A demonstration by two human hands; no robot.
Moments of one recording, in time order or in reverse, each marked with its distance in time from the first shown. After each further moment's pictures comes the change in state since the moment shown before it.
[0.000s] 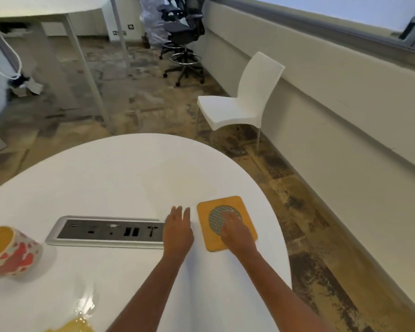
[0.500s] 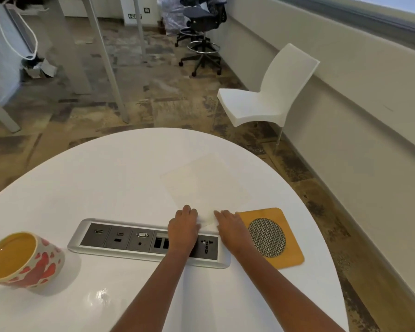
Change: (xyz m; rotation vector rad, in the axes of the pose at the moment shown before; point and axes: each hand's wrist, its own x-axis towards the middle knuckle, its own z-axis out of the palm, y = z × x) left_hand 0.055 -0.093 0.012 -0.036 -0.086 -0.074; right_hand 0.085 -0.067 0.073 -0.368 -0.128 -0.204
